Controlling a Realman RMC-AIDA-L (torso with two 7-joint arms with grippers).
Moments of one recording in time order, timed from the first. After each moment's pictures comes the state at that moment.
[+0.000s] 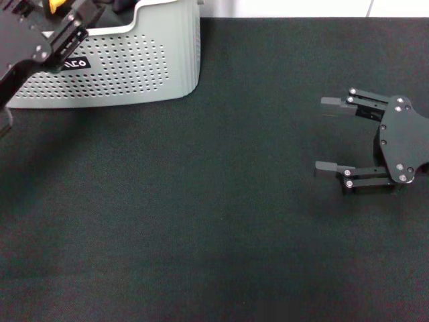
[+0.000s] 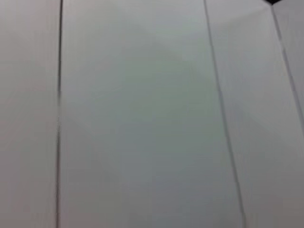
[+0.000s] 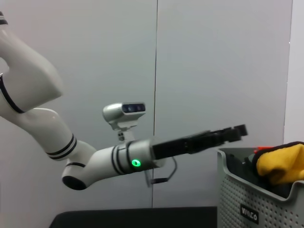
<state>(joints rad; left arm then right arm) -0.56 -2.08 2.84 -0.40 -1.08 1.80 -0.72 0.42 2.01 -1.11 -0.80 1.68 1.73 -2.01</state>
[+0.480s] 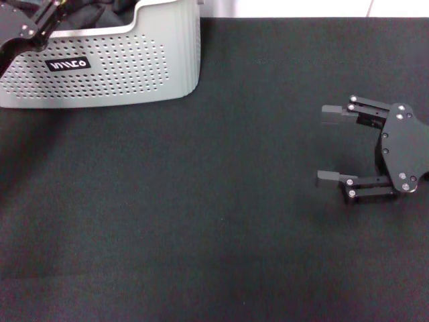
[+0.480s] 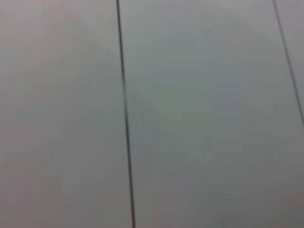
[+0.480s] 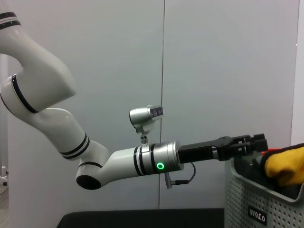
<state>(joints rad) -0.58 -2.08 2.84 -0.40 -1.18 1.60 -0.66 0.41 2.01 -1.11 -0.80 1.68 1.75 -2.02</state>
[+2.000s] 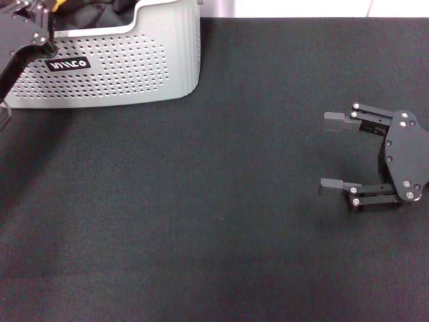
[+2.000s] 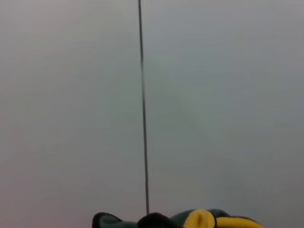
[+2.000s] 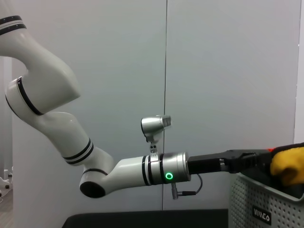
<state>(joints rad) -0.58 -2.09 2.84 -0.32 -1.20 1.50 -0.62 0.39 2.01 -1.11 -0.80 1.68 1.77 -2.03</state>
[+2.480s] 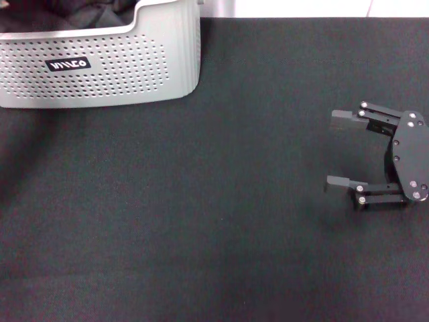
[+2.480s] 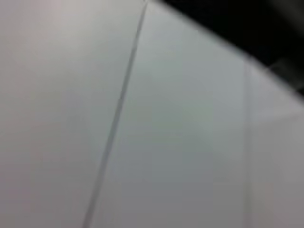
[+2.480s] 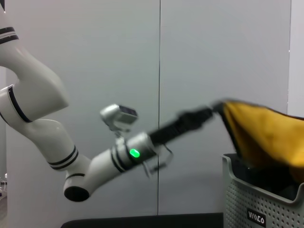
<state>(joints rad) -0.48 -2.02 2.84 -0.29 -1.29 1.97 -0.93 0.37 2.01 -1.11 -0.80 1.70 1.77 -2.03</state>
